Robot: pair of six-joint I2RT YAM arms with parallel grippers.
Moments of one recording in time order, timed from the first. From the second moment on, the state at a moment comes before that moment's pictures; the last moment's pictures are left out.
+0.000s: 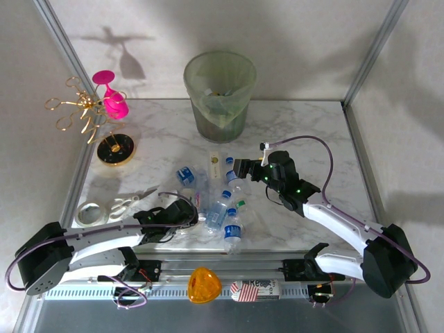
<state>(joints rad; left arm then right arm) -0.91 1.11 0.40 -0.33 -0.37 -1.06 0.66 1.16 0.70 0.04 0.03 0.48</state>
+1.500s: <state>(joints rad) -0.91 0.79 0.51 -0.09 -0.59 -0.99 0.66 1.19 0.69 0.05 0.03 0.49</state>
